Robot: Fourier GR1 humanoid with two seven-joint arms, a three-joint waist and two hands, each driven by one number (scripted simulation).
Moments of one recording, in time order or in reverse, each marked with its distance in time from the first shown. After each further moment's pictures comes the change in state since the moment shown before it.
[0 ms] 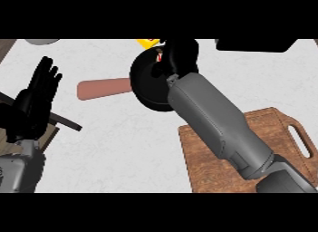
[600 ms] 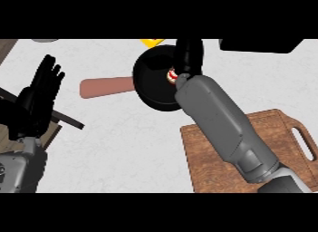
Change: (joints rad) left arm -0.019 -0.007 0.000 0.008 0.005 -0.004 0.019; right arm 0.076 0.002 -0.166 -0.071 -0.405 -0.194 -0.443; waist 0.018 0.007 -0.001
